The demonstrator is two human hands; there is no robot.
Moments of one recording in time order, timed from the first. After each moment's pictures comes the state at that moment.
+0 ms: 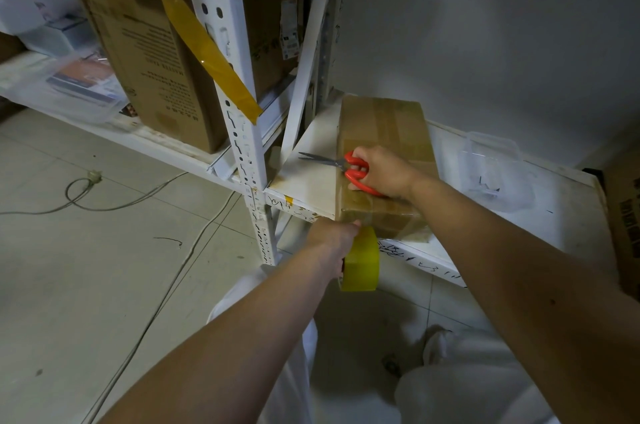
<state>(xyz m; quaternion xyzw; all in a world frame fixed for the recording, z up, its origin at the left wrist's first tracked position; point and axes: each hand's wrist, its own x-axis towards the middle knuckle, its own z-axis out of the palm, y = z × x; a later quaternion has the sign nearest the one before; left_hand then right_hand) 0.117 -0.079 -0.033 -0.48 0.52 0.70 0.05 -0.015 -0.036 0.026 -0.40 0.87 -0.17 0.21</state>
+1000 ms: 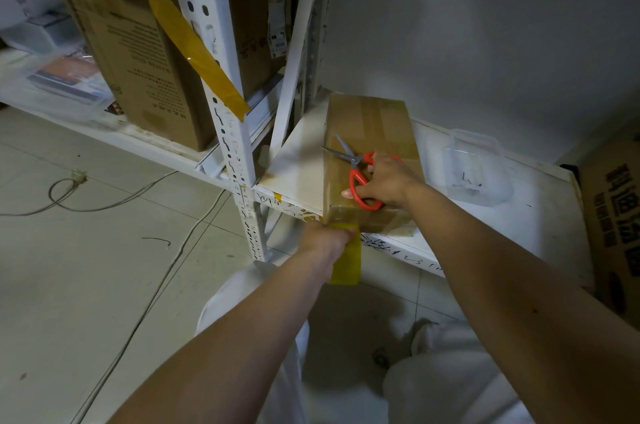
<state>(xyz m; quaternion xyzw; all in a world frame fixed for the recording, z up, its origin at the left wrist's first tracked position) 0.123 -0.066 -0.042 -0.46 0.56 0.69 0.02 -0.021 -0.007 0.006 -0.25 0.93 -0.17 0.22</state>
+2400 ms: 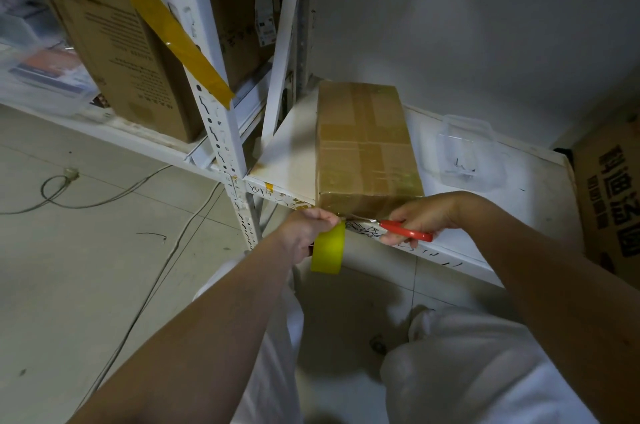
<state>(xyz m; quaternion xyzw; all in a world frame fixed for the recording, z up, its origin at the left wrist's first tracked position) 0.127 -0.093 -0.063 -0.36 0.58 0.73 0.11 -0.012 0.076 0.012 -0.28 0.79 -0.03 0.54</state>
